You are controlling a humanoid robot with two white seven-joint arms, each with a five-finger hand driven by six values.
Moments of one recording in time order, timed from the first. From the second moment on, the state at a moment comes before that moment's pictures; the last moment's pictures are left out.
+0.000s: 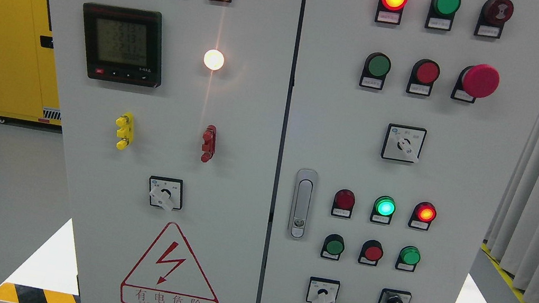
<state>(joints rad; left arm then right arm) 0.06 -0.10 -0.10 -0.13 0.08 -0.05 -0.06 0.12 0.00 0.18 -1.82 0.13 -0.33 0.11</state>
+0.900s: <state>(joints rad) 0.06 -0.10 -0.10 -0.13 0.08 -0.05 -0.06 0.09 0.00 0.16 -1.81 0.27 -0.33 0.03</state>
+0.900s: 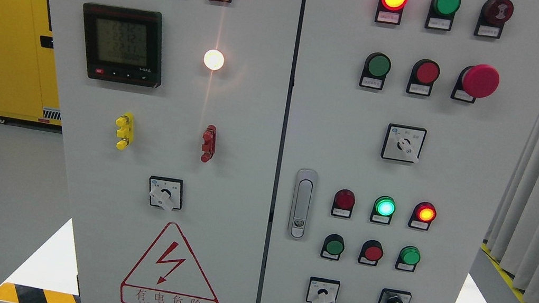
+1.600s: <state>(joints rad) 0.06 -0.10 -0.10 -0.13 0.08 -0.05 -0.06 -0.06 0.00 0.13 -1.75 0.77 -0.34 -0.11</state>
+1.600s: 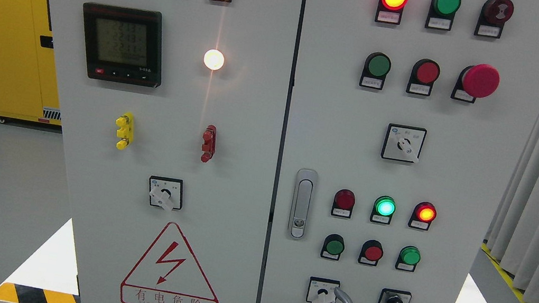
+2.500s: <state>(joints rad) 0.06 -0.10 -0.10 -0.13 0.08 -0.05 -0.06 -0.19 0.00 0.11 -1.72 0.97 -0.33 -0.10</state>
